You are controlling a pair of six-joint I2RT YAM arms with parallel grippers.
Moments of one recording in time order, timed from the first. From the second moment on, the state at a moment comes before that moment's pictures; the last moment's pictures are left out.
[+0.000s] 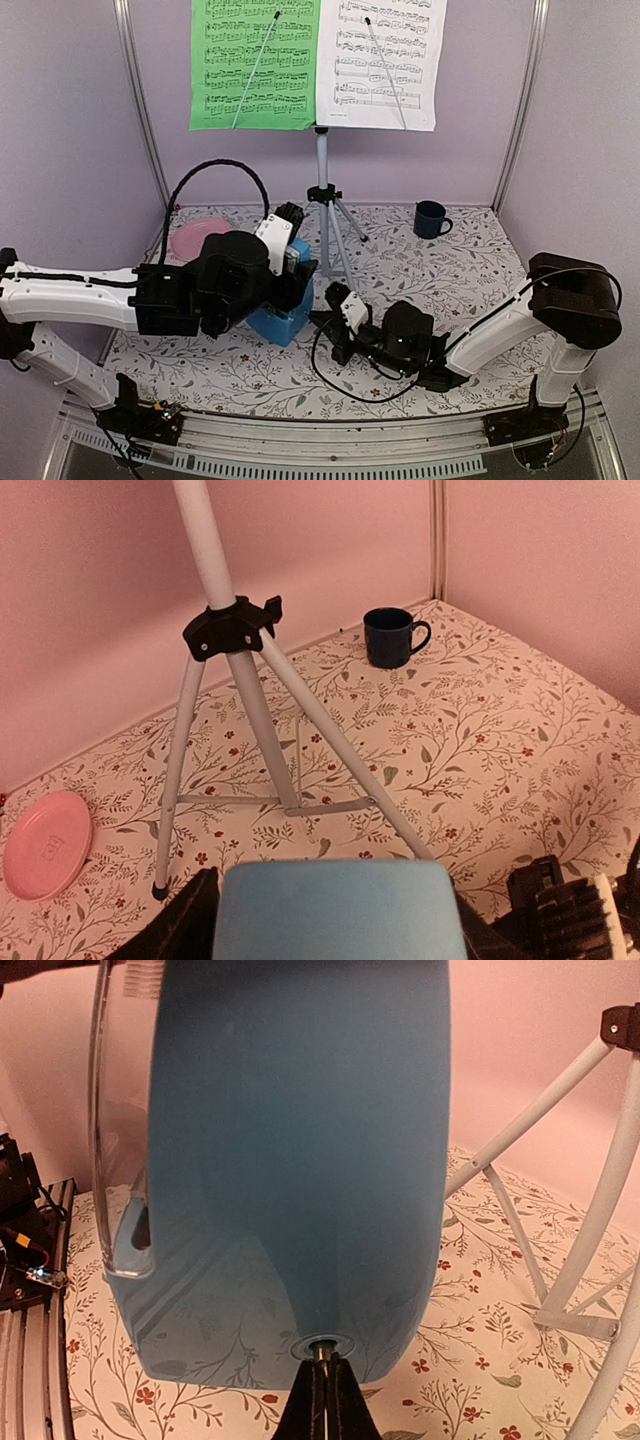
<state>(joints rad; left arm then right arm) -1.26 1.34 1.03 -0.10 -0.74 -0.18 1.23 1.81 0.66 1.08 0.23 0.00</state>
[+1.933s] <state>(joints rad) -1.24 1.58 0.69 0.66 -0.13 0.01 1.06 1.06 0.34 0.71 0.10 0.35</state>
